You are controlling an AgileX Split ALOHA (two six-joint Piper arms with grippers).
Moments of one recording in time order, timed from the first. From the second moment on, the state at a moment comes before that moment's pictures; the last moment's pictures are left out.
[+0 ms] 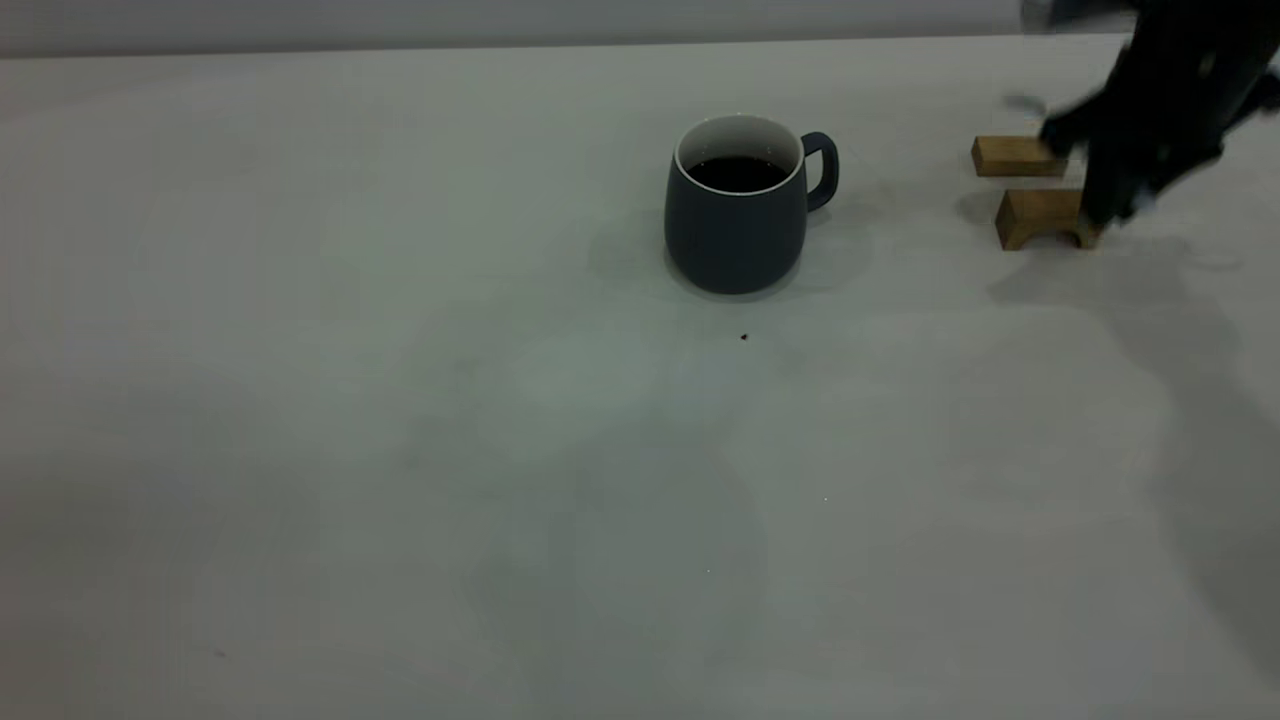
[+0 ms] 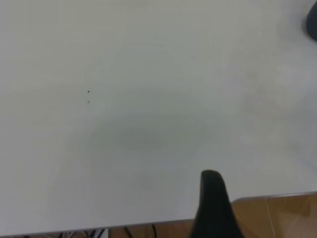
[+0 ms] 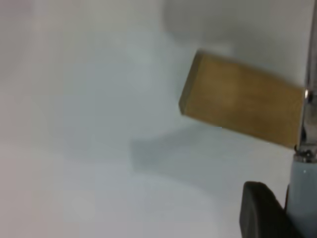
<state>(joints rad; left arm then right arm) -0.01 -0.02 -0.49 -0.06 1.14 0.04 0.03 2.30 -1.44 0.11 0.54 -0.35</state>
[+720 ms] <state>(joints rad) -0.01 -0.02 -0.49 -0.06 1.14 0.04 0.14 2.20 -1.44 1.22 1.12 -0.44</state>
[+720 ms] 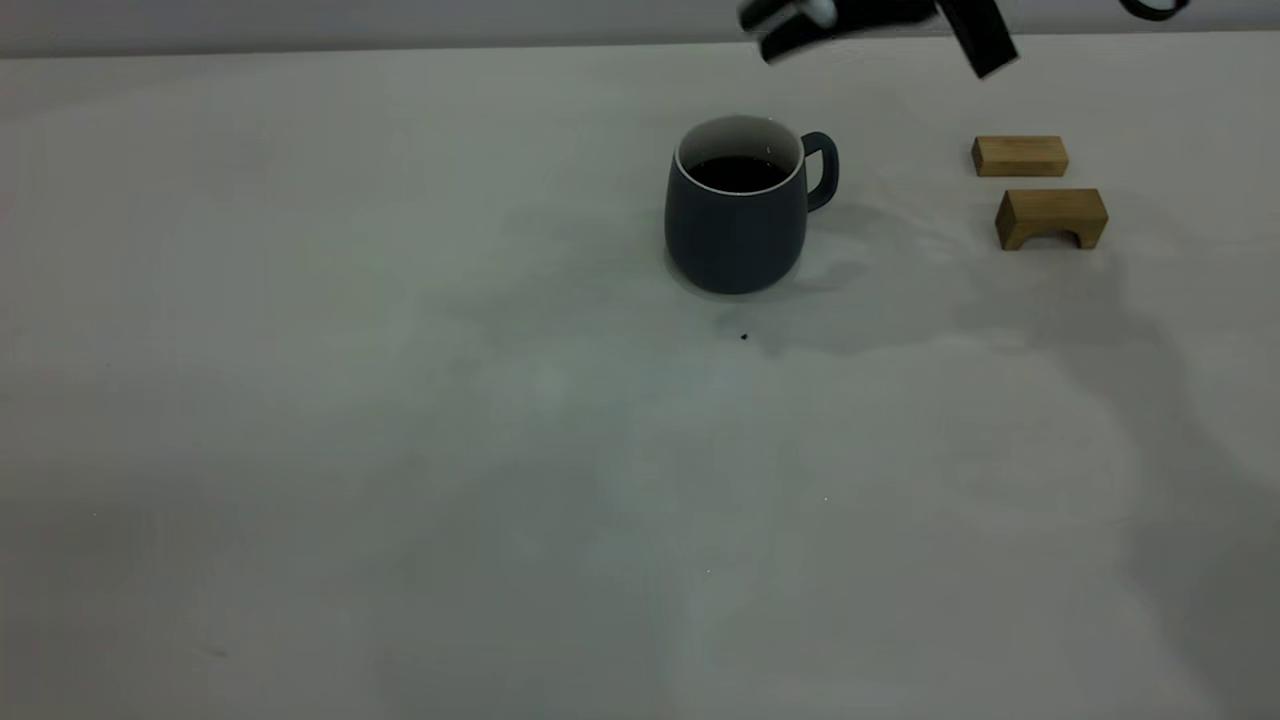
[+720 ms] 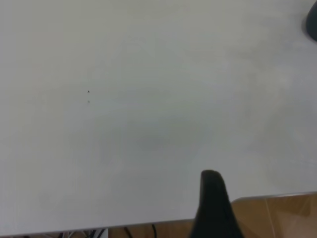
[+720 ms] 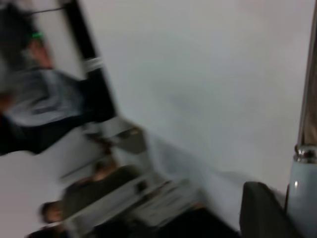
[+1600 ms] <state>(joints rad) -0.01 -0.02 -0.49 -0.06 1.14 0.04 0.14 2.29 -1.44 1.65 1.16 0.63</state>
